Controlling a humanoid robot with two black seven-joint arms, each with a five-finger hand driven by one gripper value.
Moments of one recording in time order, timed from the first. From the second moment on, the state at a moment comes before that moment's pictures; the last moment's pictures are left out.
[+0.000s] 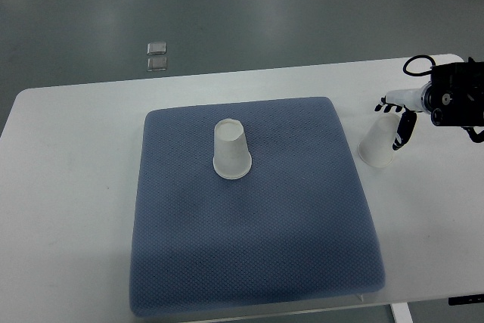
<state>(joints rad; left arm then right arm) -0.04 0.00 -0.09 -0.31 0.05 0.00 0.06 1.58 -0.42 -0.96 1.11 -0.44 -0.06 -0.13</state>
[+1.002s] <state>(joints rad) -0.04 0.00 -0.09 -0.31 0.05 0.00 0.06 1.55 -0.41 -0.95 1.08 -0.44 -0.06 -0.13</state>
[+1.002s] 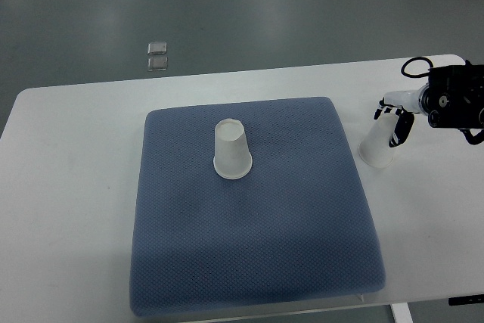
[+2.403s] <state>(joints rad) -0.04 0.00 -0.09 -0.31 0.05 0.00 0.06 2.44 -0.62 -1.03 1.38 -0.46 0.31 -0.13</state>
